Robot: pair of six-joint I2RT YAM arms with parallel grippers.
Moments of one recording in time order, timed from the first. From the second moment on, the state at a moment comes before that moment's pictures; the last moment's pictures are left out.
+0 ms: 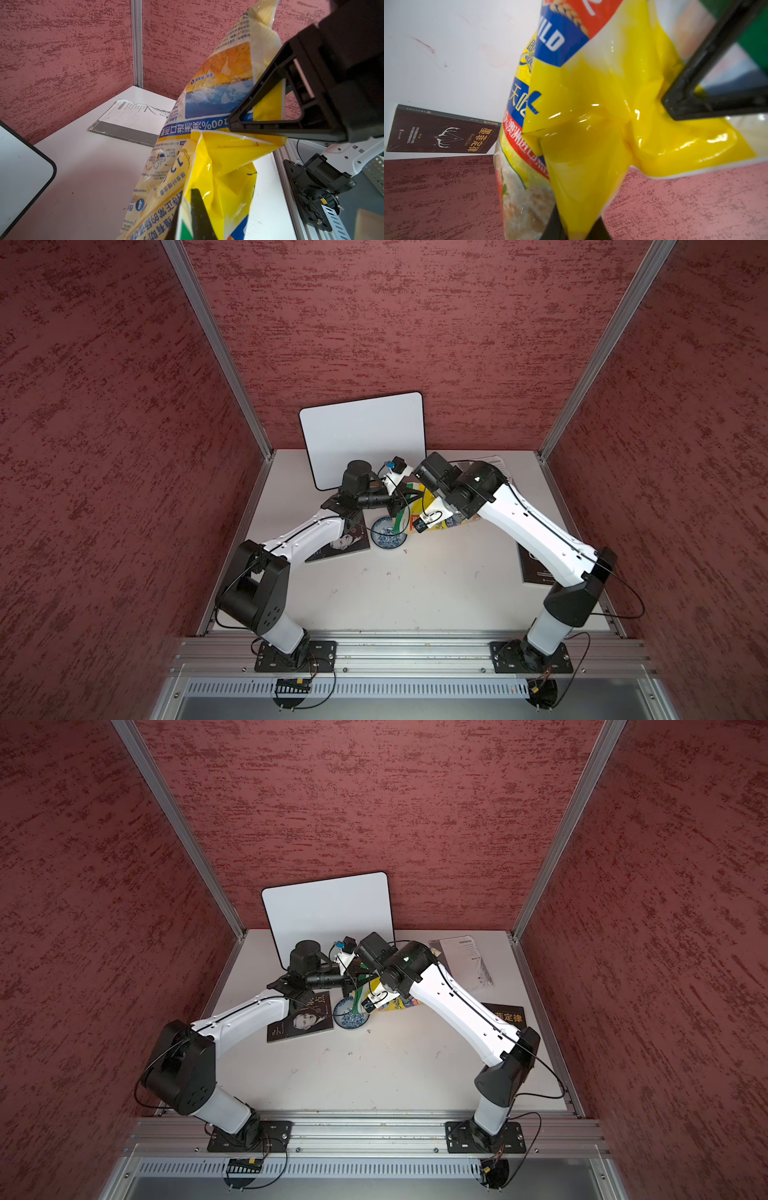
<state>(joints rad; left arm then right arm) -0.48 1.58 1.08 0.25 0.82 0.00 0.81 1.73 1.95 -1.41 0.57 -1.48</state>
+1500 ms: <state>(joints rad) -0.49 1.57 0.99 0.41 0.74 -0.02 0.81 1.74 1.97 -1.34 0.60 -1.59</state>
